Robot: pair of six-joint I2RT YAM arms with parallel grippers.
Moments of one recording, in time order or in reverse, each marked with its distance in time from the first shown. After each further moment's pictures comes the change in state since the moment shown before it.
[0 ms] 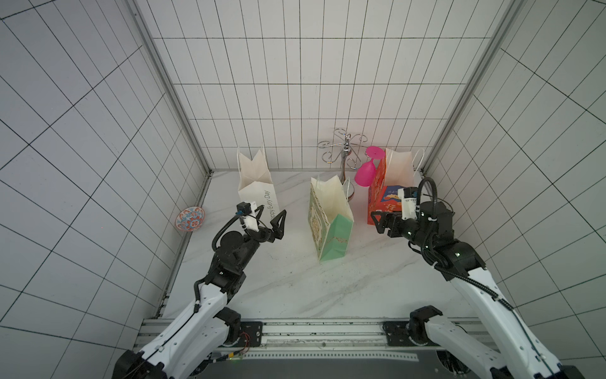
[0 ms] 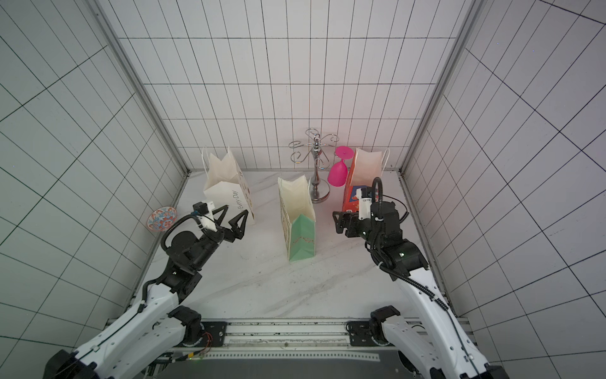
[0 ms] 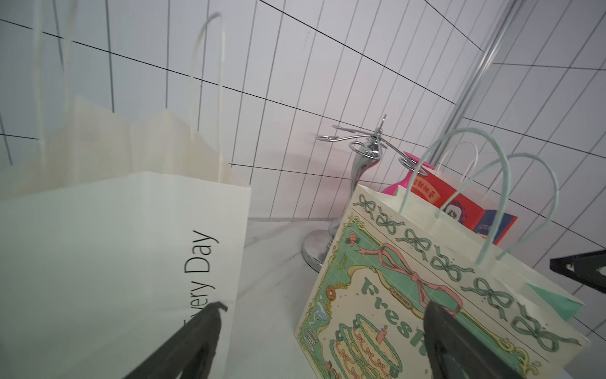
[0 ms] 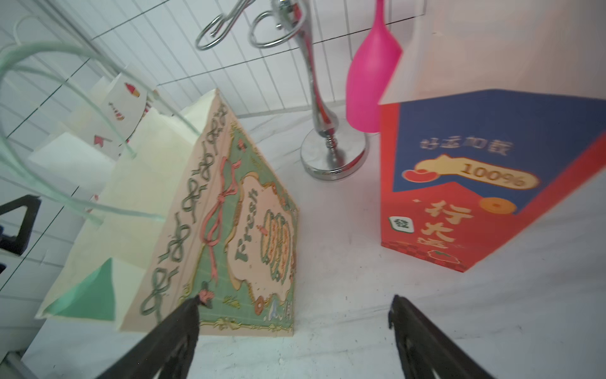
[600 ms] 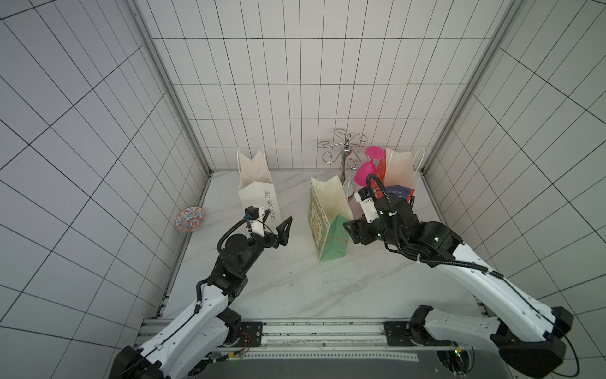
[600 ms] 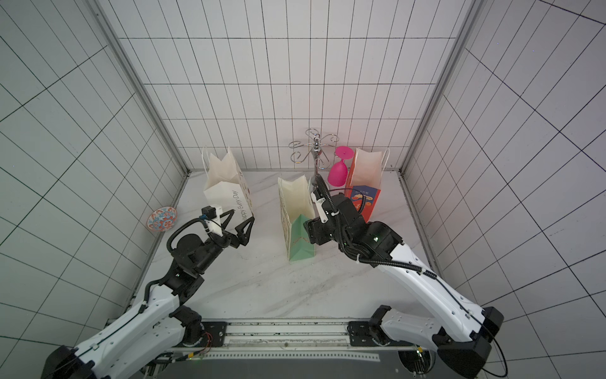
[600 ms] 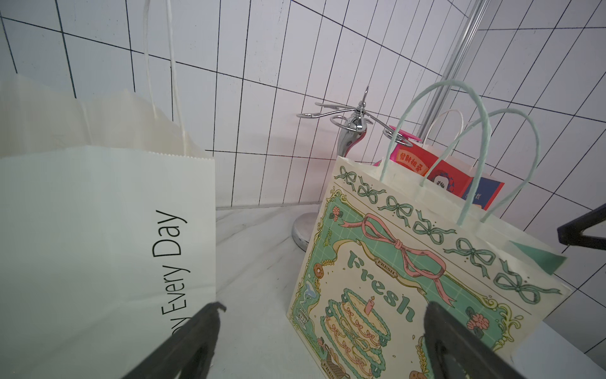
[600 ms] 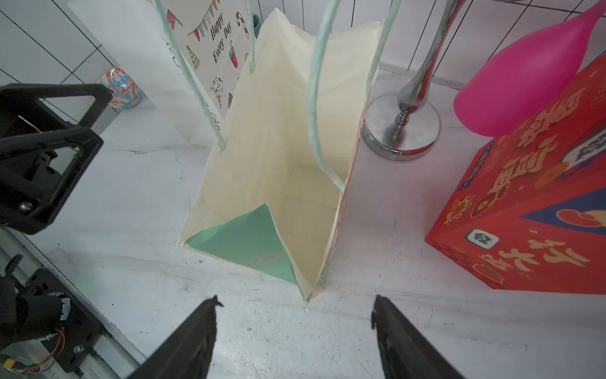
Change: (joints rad) left arm -0.033 -0.010 -0.045 0.021 -0.012 0.031; right arm 0.406 0.211 0.282 -0.266 0.247 -0.049
